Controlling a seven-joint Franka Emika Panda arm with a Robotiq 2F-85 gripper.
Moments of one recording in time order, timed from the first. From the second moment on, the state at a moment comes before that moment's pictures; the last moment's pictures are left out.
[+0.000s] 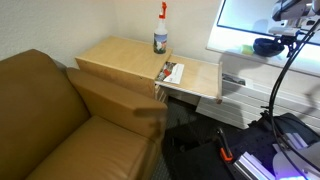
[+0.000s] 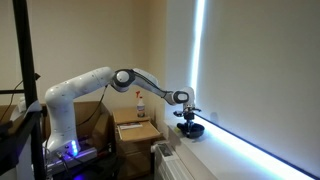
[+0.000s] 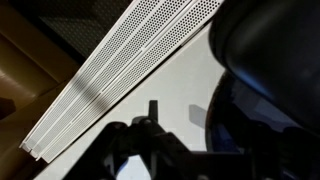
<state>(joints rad) -0.57 1.14 -0.40 -0.98 0.07 2.01 0.77</state>
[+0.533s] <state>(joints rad) -0.58 1.13 -0.39 -0.97 0.12 2.00 0.77</state>
